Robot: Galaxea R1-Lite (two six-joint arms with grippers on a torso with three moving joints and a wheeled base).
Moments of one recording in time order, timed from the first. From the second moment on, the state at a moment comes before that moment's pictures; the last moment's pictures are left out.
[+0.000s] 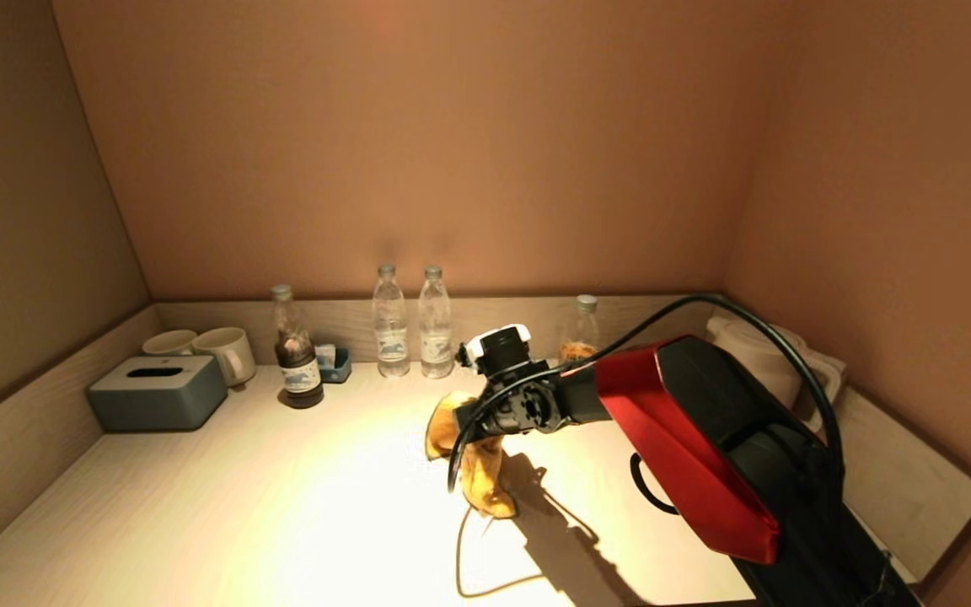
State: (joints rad) left arm 0.00 0.00 0.00 -0.01 0.01 -0.05; right arm 0.52 2.58 -1.93 0.08 0.02 0.10
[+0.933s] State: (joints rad) left arm 0.00 0.00 0.00 -0.01 0.01 -0.05; right arm 0.59 2.64 -1.91 0.08 0.02 0.09
